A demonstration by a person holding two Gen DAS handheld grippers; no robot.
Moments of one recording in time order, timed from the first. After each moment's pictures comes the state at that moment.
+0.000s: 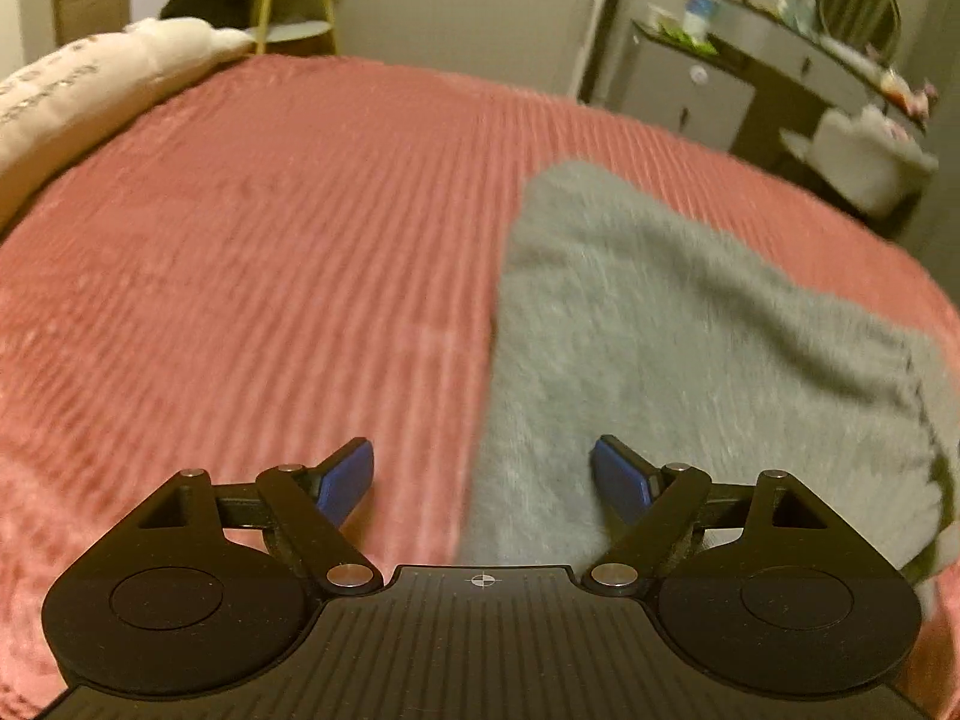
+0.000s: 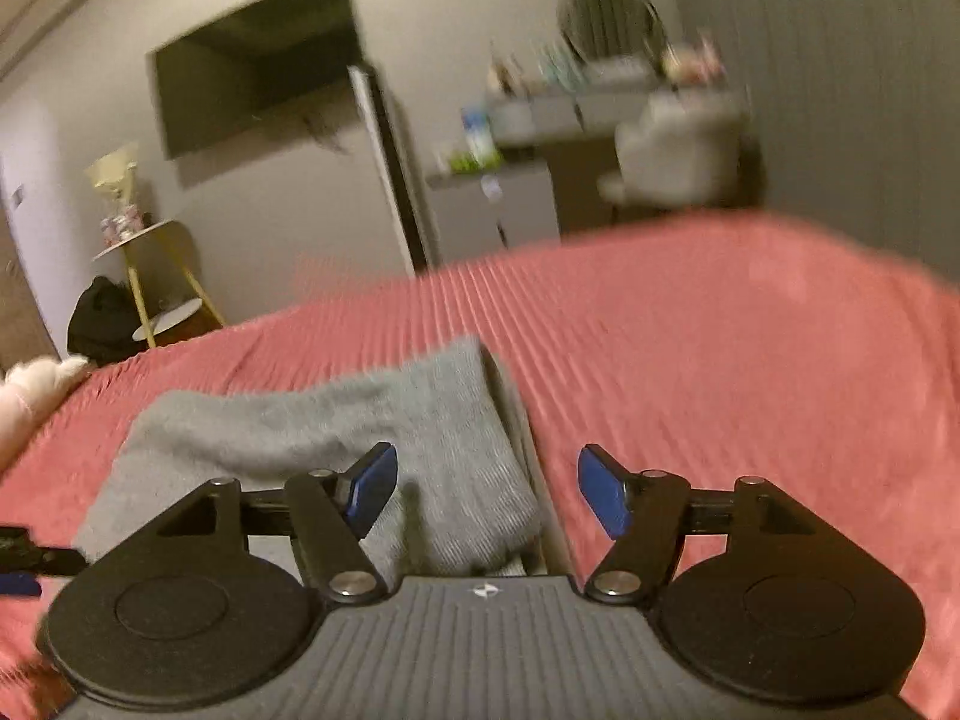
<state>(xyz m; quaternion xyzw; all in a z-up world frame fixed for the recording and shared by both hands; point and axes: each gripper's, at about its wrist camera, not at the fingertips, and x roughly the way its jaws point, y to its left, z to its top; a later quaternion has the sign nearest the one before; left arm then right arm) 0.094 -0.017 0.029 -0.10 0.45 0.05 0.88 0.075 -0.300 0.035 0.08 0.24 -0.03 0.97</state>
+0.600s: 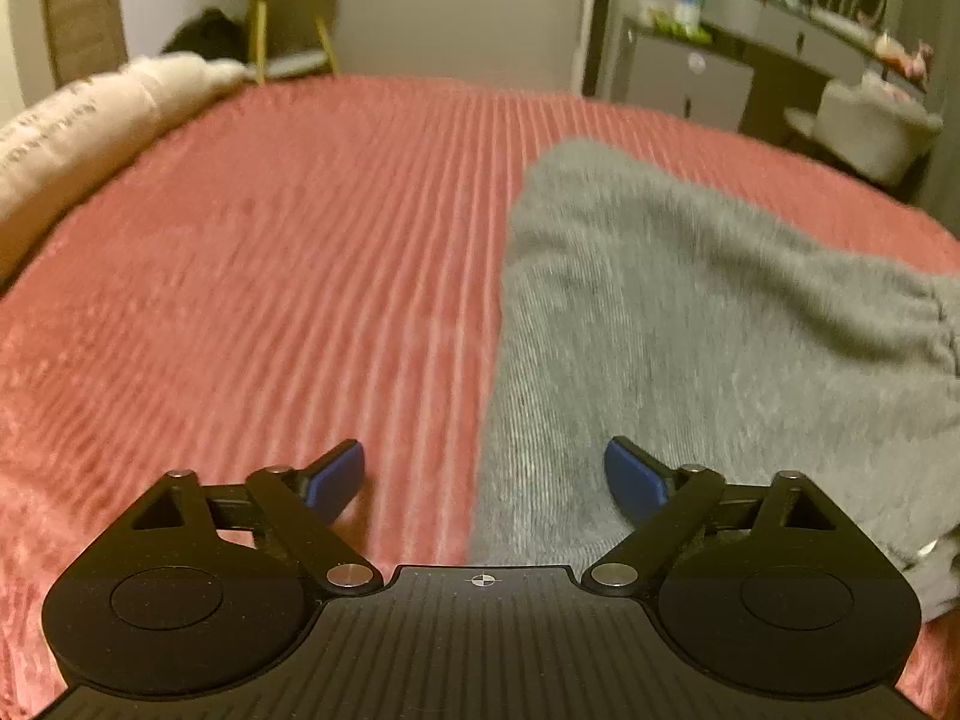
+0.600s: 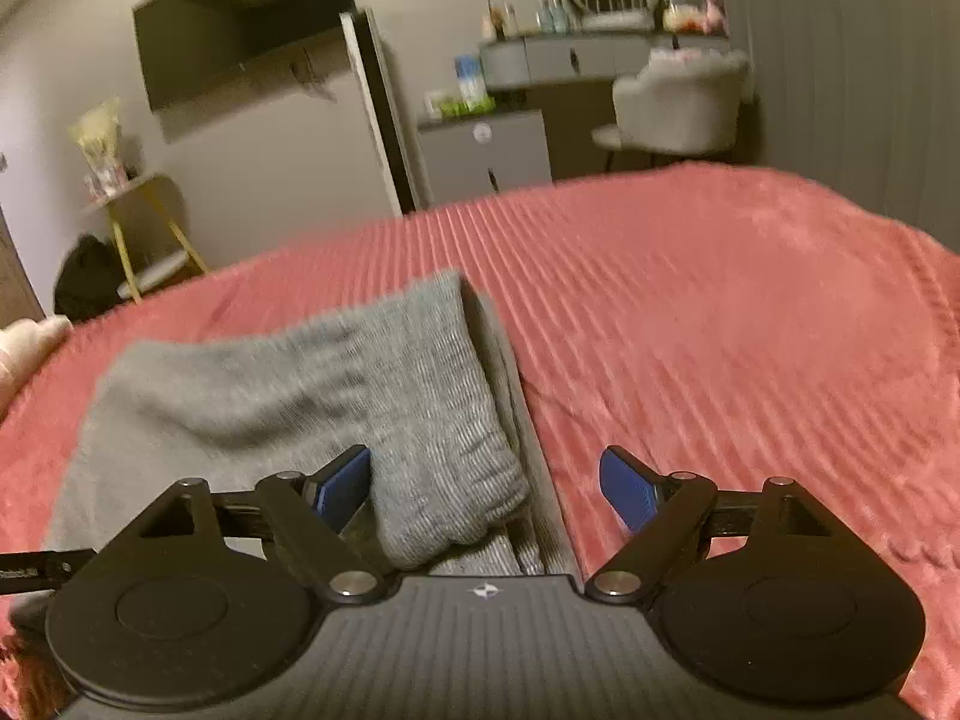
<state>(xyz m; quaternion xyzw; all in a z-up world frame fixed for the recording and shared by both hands) 0.086 -0.031 0.026 -0.05 0.42 0.07 0.90 0.084 -0.315 0.019 0.11 0.28 -0.04 0.95</state>
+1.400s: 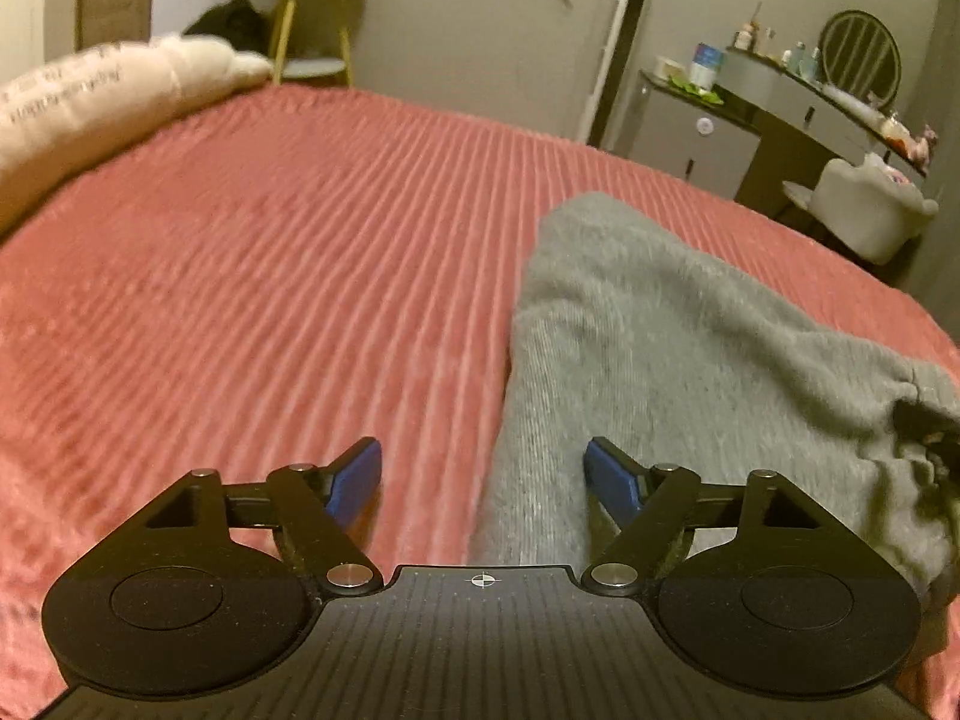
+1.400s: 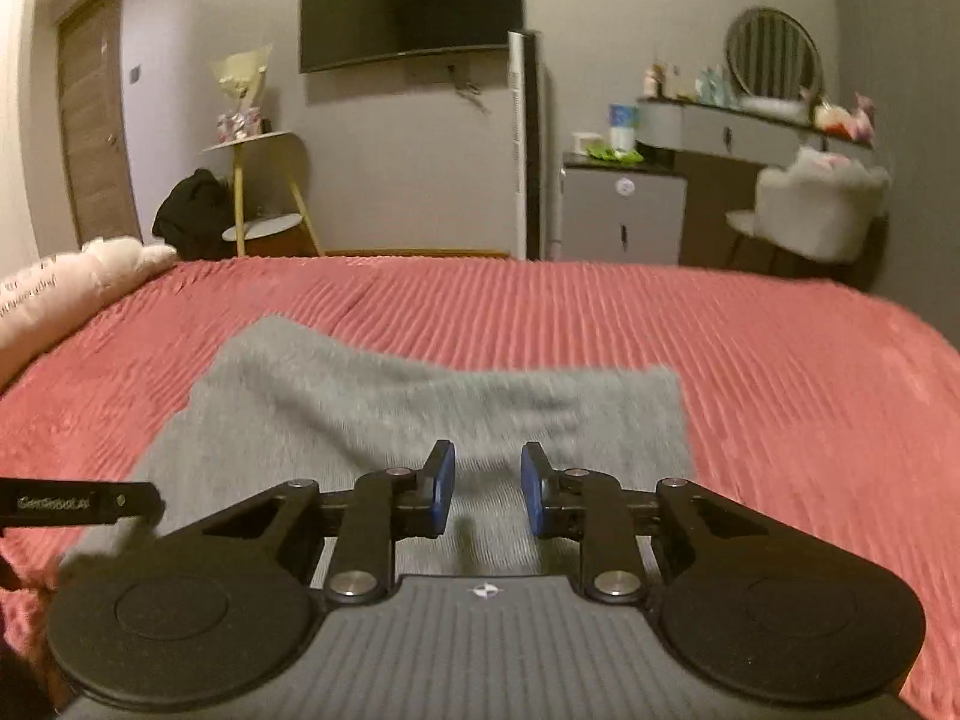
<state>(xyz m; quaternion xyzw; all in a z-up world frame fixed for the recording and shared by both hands) 0.082 -0.013 0.023 -0.13 0.40 0.06 0.90 0.117 -0.242 0.025 -0.02 0.29 0.08 0.95</state>
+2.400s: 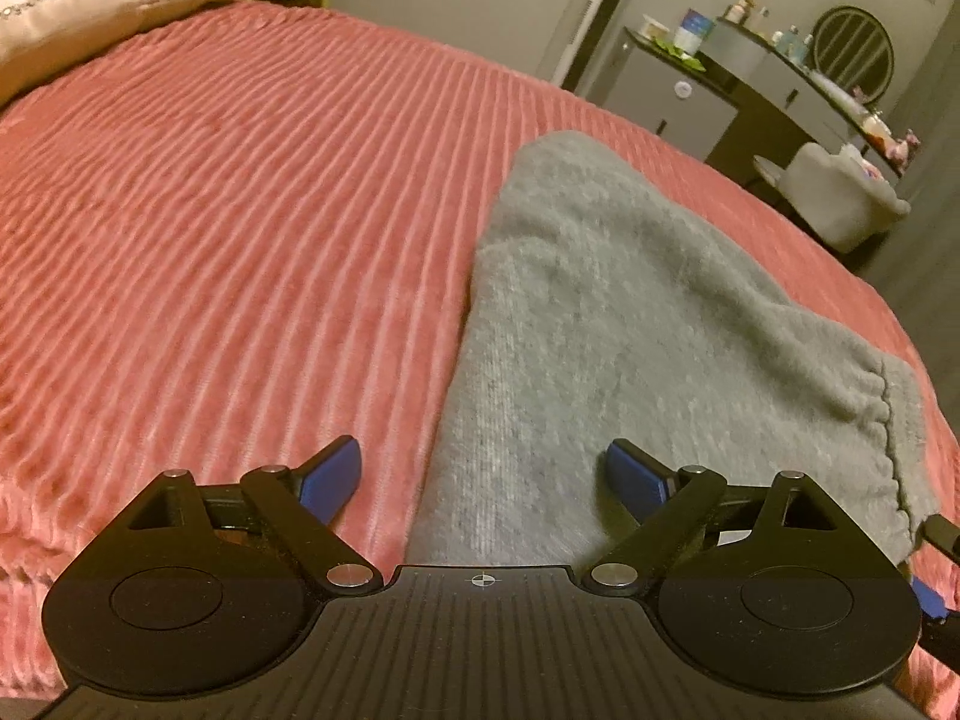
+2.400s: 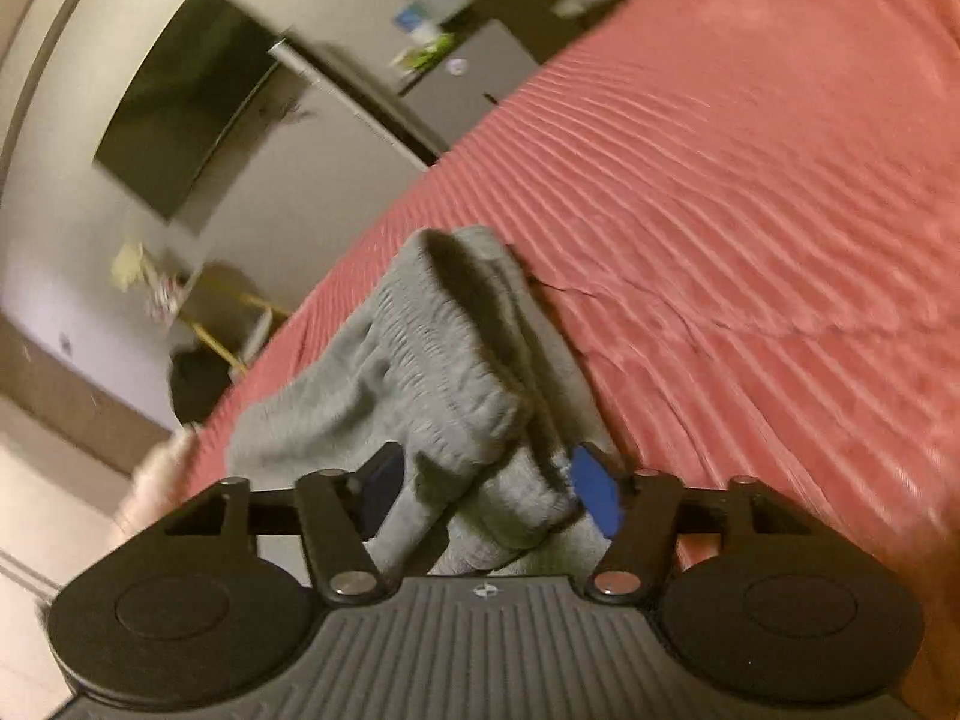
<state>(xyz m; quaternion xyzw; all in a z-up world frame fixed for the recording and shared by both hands) 0.092 0.000 0.007 -0.18 0.45 0.01 0.87 0.063 -0.389 -0.016 0.42 0.36 0.02 0.84</state>
